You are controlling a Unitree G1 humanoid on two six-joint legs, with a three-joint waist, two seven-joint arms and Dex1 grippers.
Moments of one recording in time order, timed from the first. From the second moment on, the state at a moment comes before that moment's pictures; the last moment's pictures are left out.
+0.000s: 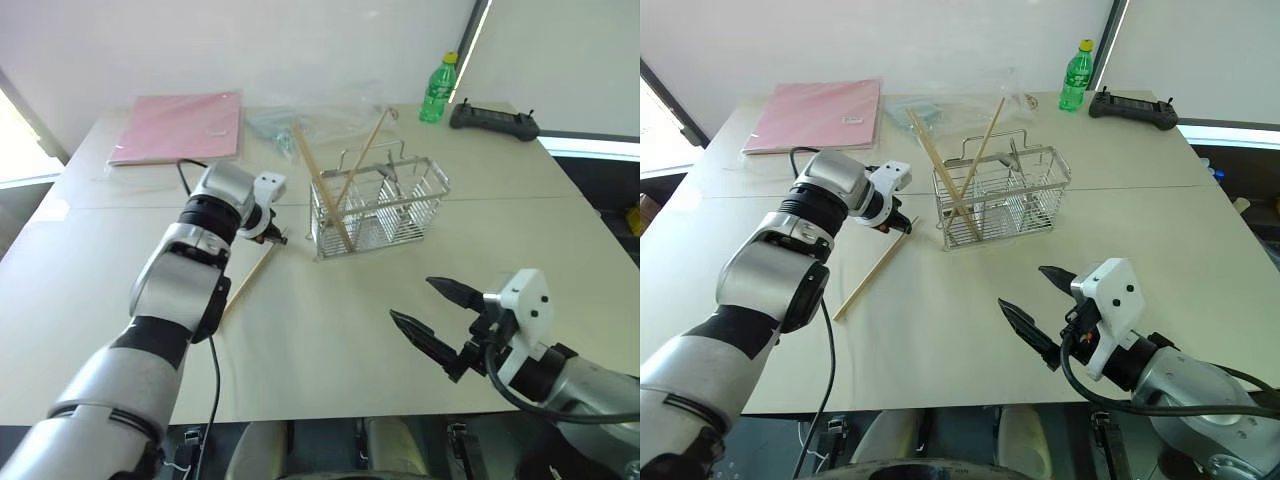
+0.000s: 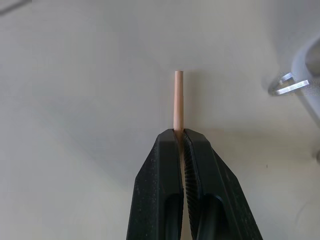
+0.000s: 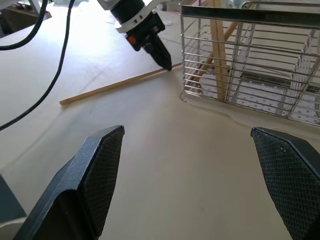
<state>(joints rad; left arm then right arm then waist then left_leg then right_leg) -1.31 0.27 -0.12 1.10 0.03 1.06 -0.62 0.38 -0.89 -0.33 -1.01 1.06 0.63 0.18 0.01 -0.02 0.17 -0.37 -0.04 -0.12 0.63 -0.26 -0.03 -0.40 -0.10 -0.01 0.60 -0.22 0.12</state>
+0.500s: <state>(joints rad) -1.55 0.51 0.27 1.17 -0.19 0.54 -0.54 0.40 -0.97 -0.49 -0.97 1.15 0.71 0.33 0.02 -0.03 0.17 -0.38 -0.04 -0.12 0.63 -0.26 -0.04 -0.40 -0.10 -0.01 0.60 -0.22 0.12</state>
